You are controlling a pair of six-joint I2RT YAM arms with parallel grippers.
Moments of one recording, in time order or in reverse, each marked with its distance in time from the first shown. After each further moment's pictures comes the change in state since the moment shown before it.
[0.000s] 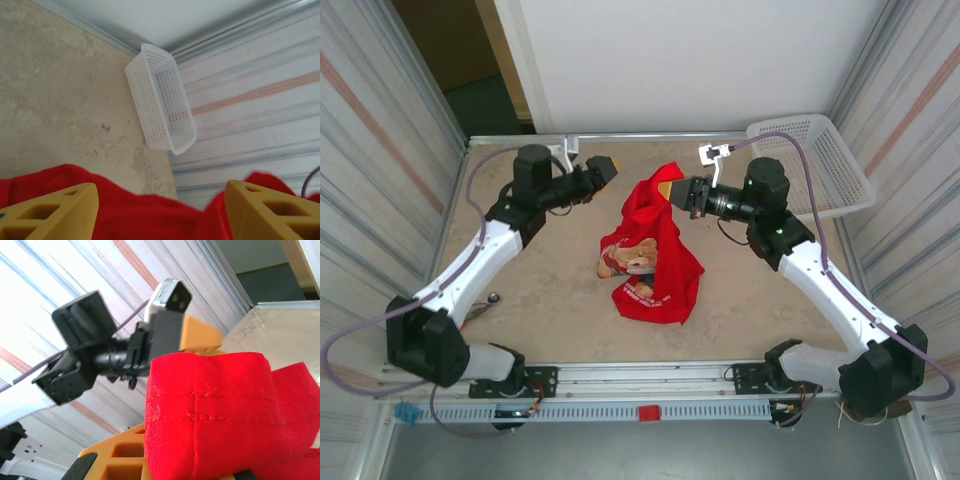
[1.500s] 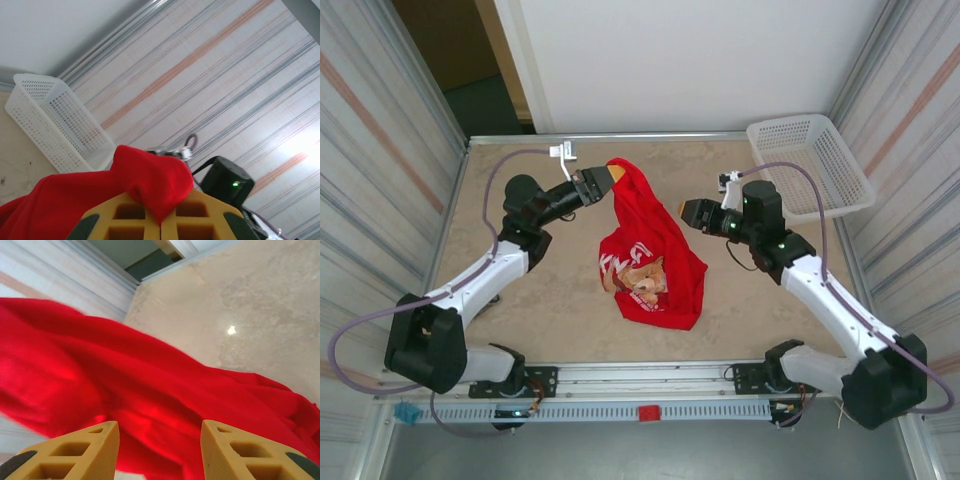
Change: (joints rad) left arm -0.009 0.003 -0.253 0.822 0.191 -0.174; right arm -0.034 -0.082 -0.156 -0.260 0.320 0.010
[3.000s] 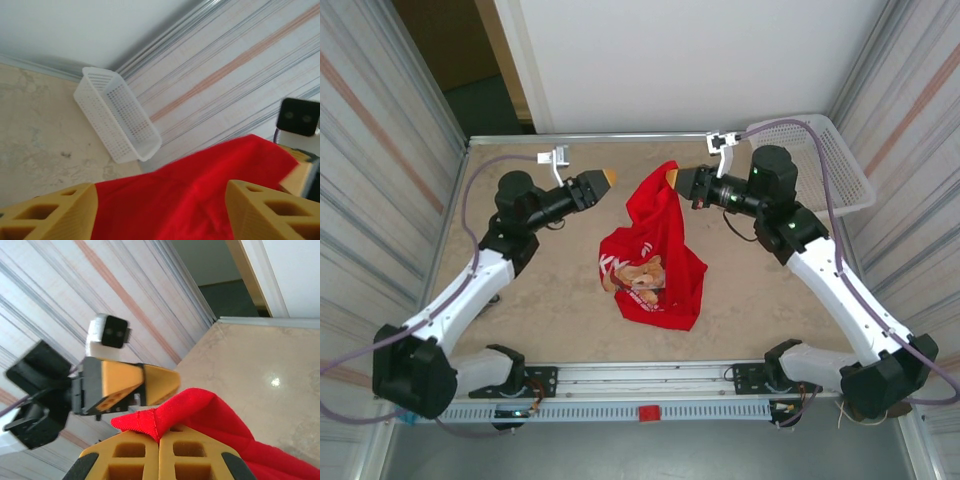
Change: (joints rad) left arm -0.001 -0.169 0.029 -0.472 -0.134 0.220; right arm 0.043 0.072 0.304 0.014 -0.161 -0.113
